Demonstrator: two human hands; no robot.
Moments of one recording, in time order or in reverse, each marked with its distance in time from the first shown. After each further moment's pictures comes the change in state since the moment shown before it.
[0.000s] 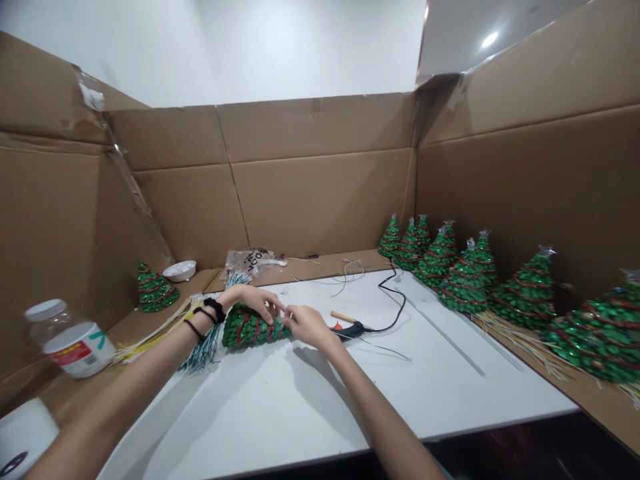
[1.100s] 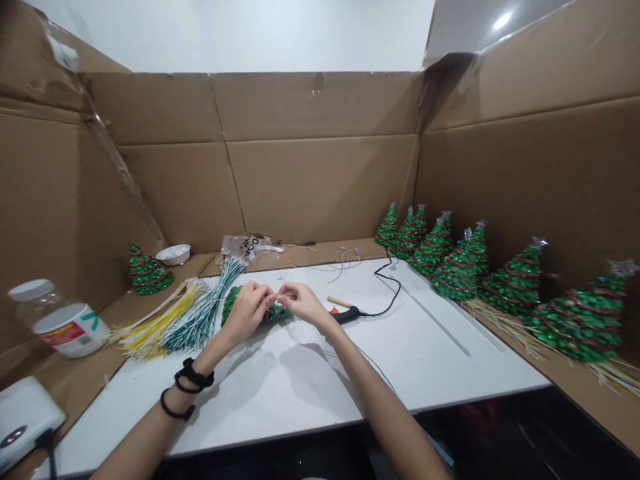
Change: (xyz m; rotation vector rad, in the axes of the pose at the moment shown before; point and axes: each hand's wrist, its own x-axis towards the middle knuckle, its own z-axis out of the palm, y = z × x) left_hand -0.048 0.003 0.087 0.464 0.761 0.132; right_hand -0.004 -0.012 -0.012 0.501 -0.034 -0.102
